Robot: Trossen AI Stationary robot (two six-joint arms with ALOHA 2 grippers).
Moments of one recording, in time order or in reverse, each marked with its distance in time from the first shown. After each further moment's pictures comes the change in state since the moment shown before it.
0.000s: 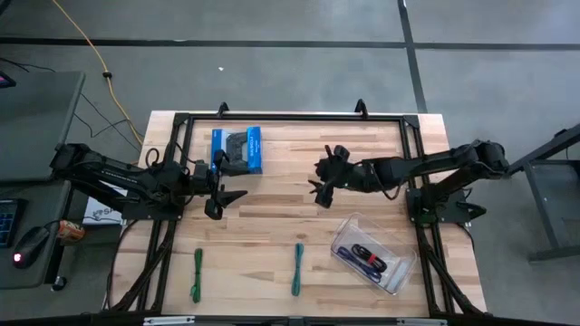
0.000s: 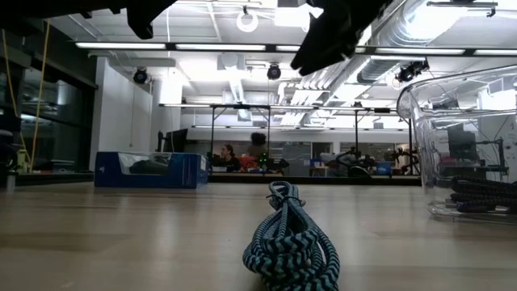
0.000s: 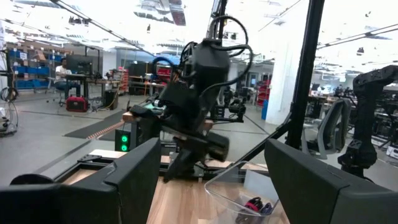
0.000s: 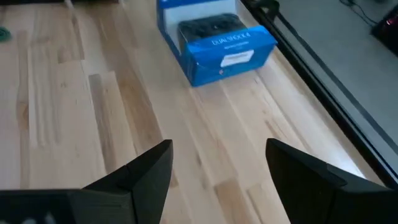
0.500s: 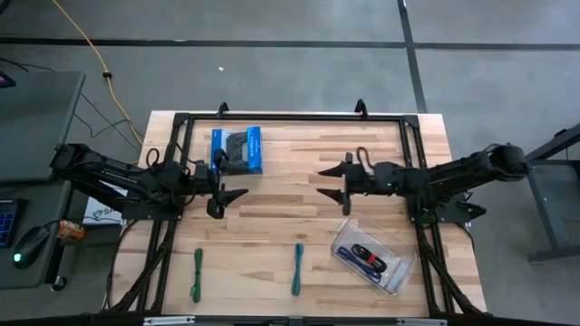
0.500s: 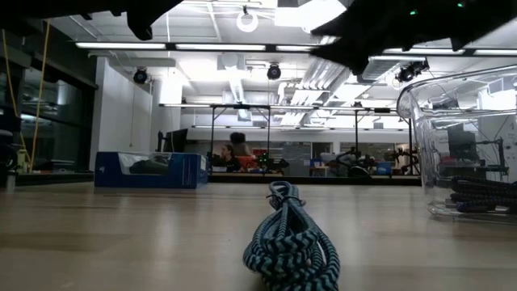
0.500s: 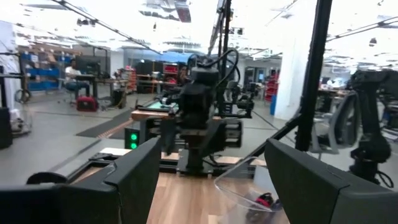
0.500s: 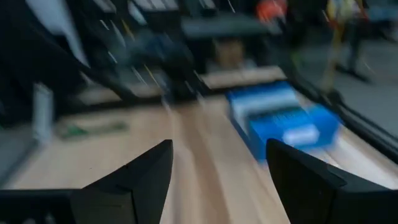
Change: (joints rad) left arm 0.001 0.000 0.000 -0.015 -0.031 0.034; right arm -0.037 -0.248 -0.576 0.932 -0.291 -0.097
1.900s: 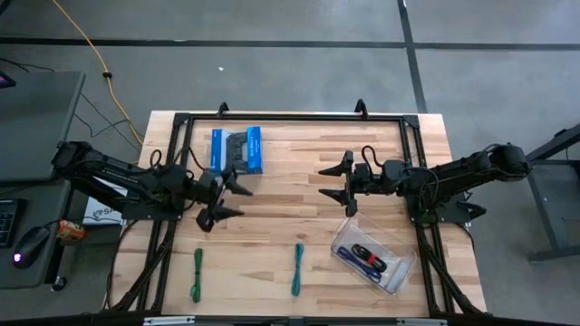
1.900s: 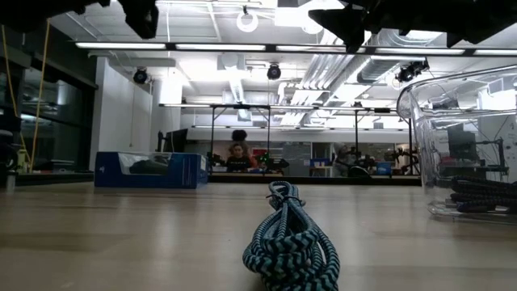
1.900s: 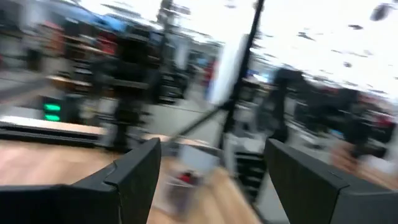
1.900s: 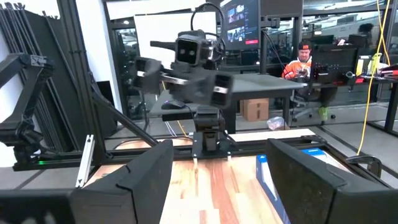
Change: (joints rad) left arm -0.035 0.026 0.018 -0.058 0.252 -0.214; right arm 0.011 -0.007 -0.021 0.248 -0.097 -0.045
